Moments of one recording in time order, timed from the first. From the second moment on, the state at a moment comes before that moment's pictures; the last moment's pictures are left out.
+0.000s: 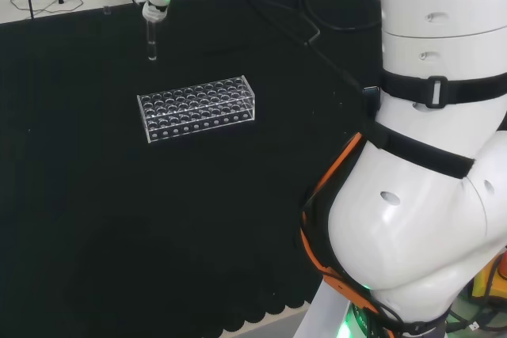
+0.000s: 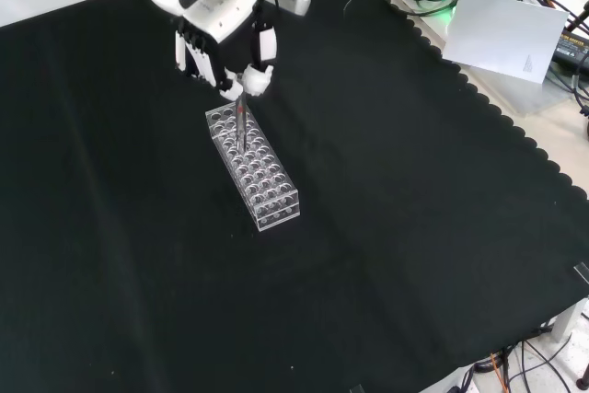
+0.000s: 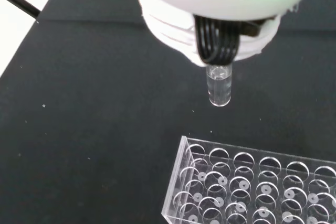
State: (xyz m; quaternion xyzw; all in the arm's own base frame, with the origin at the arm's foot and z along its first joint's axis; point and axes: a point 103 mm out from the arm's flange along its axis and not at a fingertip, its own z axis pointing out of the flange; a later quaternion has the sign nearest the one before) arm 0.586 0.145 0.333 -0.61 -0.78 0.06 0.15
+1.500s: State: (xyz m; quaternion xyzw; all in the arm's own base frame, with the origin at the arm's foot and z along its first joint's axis) arm 0.555 0.208 0.370 -0.56 -0.81 0.04 0.15
